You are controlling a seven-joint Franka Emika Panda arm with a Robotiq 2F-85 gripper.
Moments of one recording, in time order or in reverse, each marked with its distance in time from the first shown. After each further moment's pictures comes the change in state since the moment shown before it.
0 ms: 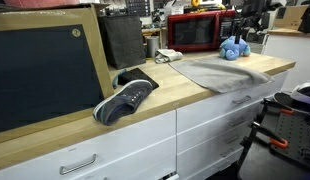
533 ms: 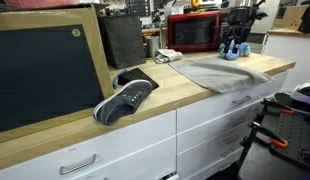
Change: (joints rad) arm 0.070 0.055 0.070 -0.058 0.057 0.208 0.155
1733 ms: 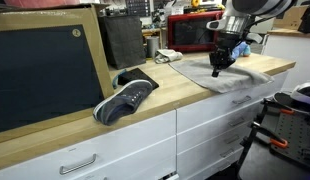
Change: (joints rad) arm 0.247 -0.001 0.106 -0.273 0.128 0.484 0.095
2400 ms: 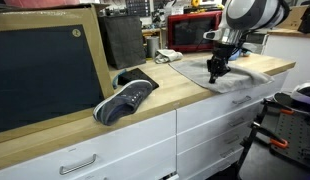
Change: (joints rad) arm 0.021 0.135 0.001 0.004 0.006 0.162 0.000
